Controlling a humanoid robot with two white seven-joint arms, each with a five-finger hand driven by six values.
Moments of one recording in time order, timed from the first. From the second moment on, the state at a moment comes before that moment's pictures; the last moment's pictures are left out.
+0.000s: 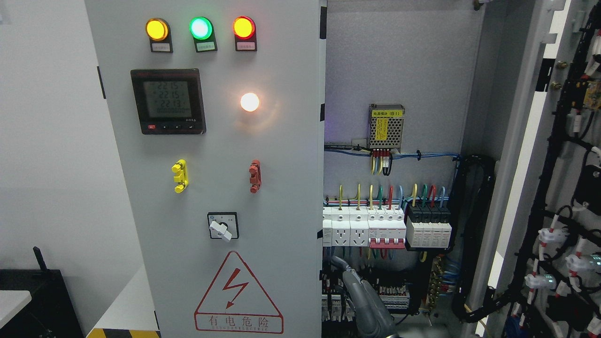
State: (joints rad) left arm 0.11 0.00 0.13 -0.07 0.00 -0.14 -0.30; right arm -0.40 0.00 0.28 -1.49 -0.23 0.06 0.13
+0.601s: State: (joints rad) left arm 0.11 0.00 0.10 -0.07 -0.04 -0.13 -0.30; right arm -0.43 0.00 0.29 -1.49 -0.26 0.08 0.13
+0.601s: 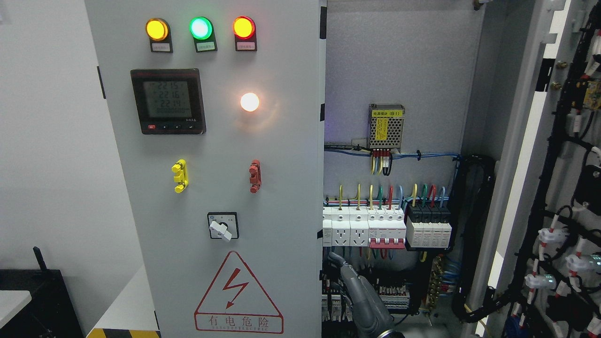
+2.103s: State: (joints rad) left arm 0.11 0.00 0.07 -0.07 -0.04 -0.14 -0.30; right arm -0.47 0.00 0.30 -1.45 -0.27 0.09 0.21
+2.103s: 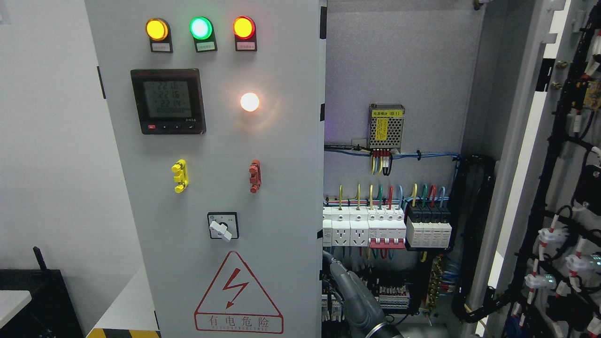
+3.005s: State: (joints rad) left arm 0.11 0.00 0.07 -0.07 -0.04 -0.14 -0.30; right arm -0.48 0.00 0.30 -1.42 -0.31 0.09 0.28
